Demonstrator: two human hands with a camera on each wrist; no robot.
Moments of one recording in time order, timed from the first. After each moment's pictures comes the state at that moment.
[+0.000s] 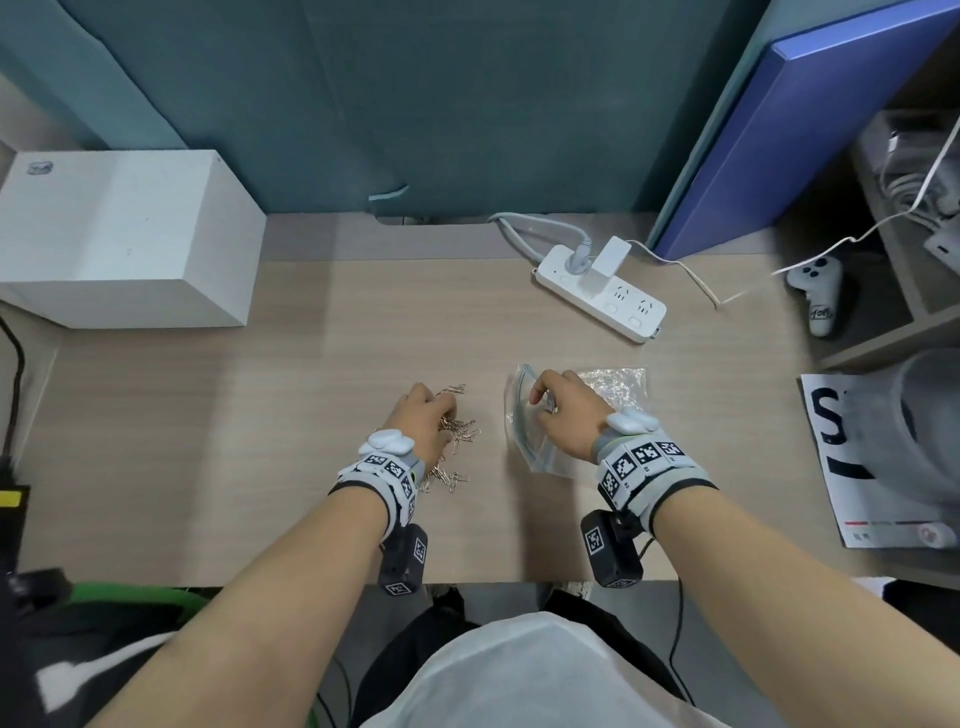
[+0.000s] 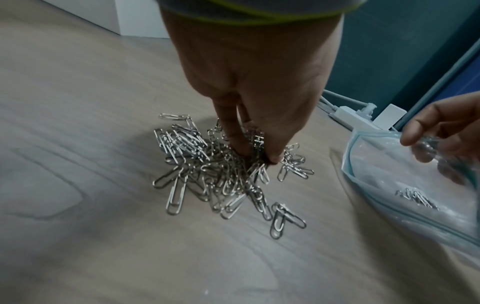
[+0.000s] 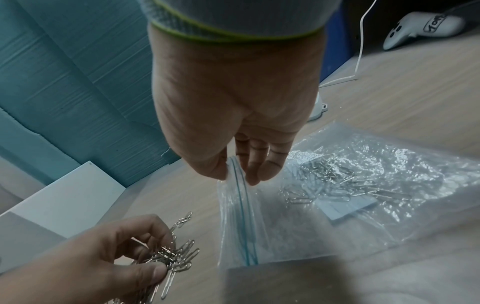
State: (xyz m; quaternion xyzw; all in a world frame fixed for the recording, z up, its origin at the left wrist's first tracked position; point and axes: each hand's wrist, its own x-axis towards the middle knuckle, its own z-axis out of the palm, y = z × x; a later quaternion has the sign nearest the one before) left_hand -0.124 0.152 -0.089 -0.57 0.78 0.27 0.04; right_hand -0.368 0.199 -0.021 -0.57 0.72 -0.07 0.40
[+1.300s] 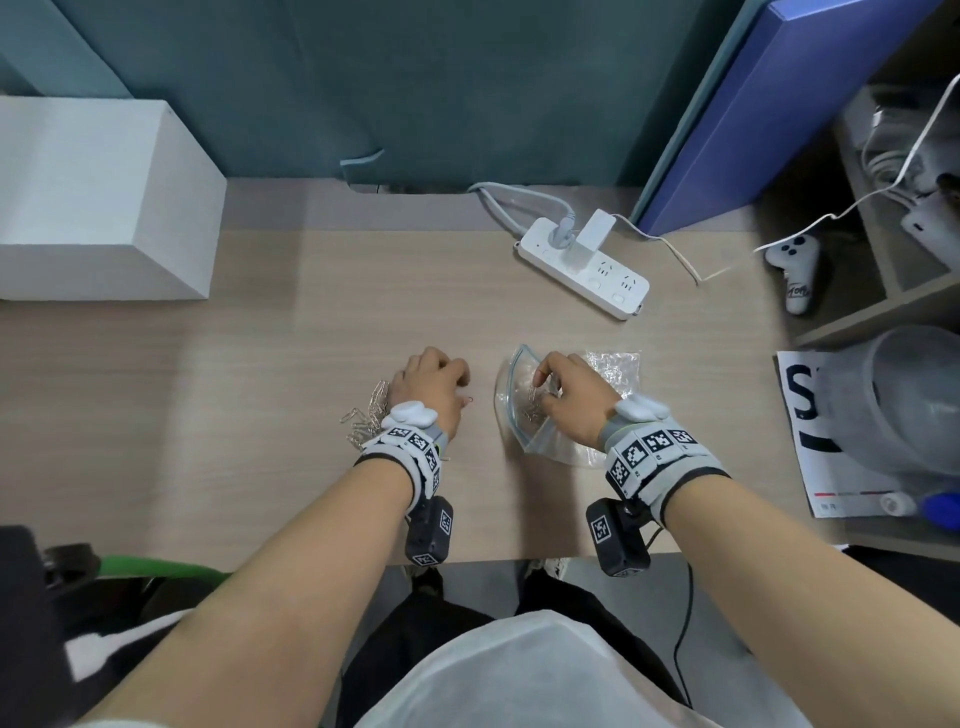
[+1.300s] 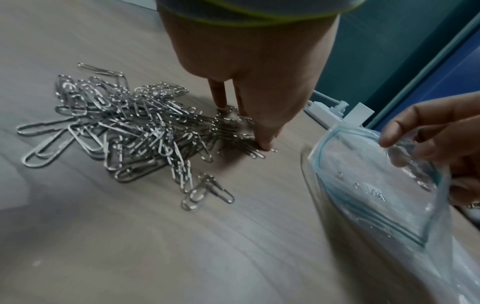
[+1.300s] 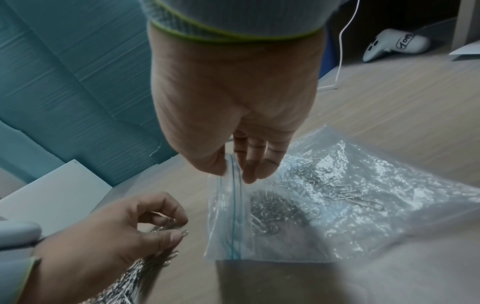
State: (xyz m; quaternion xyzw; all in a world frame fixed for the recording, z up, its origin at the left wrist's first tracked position) left_hand -0.171 0.155 -0.088 -0.57 0.79 0.21 -0.02; right_hand -0.386 0.215 -0.024 -0.55 0.74 -0.09 0.38
